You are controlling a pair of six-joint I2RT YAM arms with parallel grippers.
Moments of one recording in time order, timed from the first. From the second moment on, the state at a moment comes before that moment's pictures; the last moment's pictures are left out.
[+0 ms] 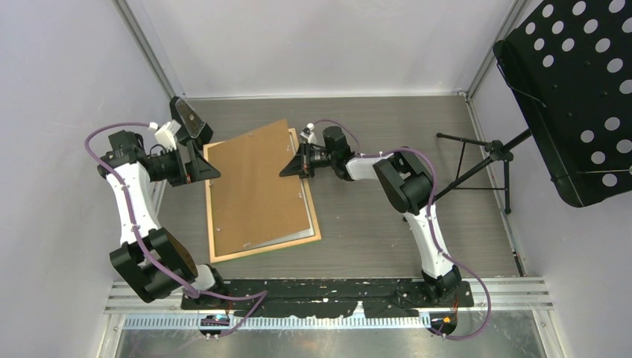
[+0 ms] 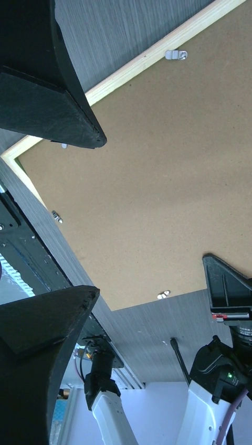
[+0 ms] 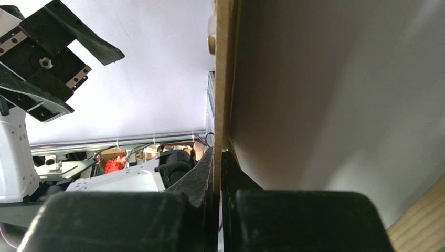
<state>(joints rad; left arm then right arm) 0.52 1.36 1.29 -1.15 0.91 0.34 0.60 2.31 1.43 0.57 -0.96 1.16</state>
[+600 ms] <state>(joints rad) 0.52 1.37 1.27 -1.14 0.90 0.36 0.60 2.32 1.45 0.53 -0.96 1.12</state>
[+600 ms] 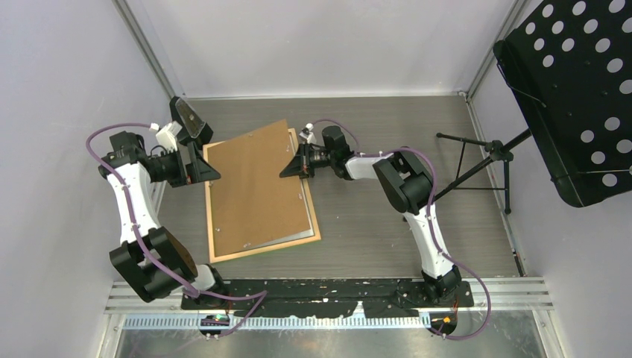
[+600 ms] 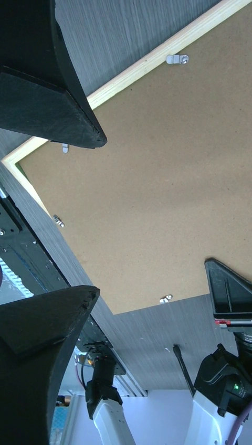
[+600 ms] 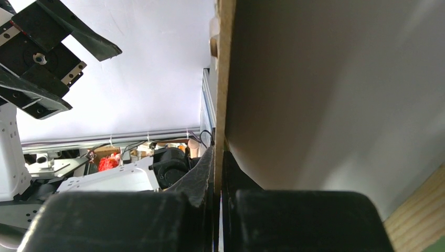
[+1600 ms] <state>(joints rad) 0.52 1.38 1.27 -1.14 0.90 0.36 0.59 2.35 1.48 0.47 -0.98 1.07</state>
